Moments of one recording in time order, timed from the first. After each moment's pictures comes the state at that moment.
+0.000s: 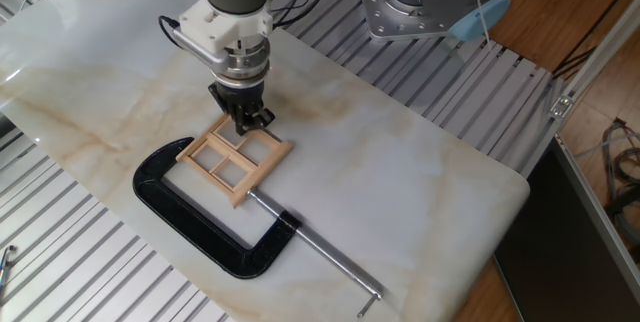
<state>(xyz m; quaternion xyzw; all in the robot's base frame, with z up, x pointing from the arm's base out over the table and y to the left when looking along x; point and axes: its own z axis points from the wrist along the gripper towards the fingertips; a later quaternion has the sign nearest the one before) 0.505 -0.048 0.019 -0.01 1.00 -0.02 0.05</state>
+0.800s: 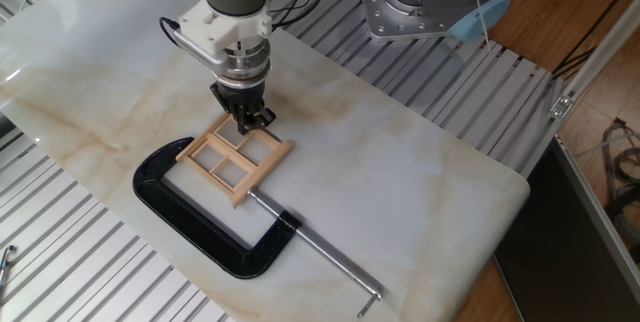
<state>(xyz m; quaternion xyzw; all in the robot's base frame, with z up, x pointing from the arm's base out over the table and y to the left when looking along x) 0.502 -0.047 0.014 -0.01 1.00 -0.02 0.05</state>
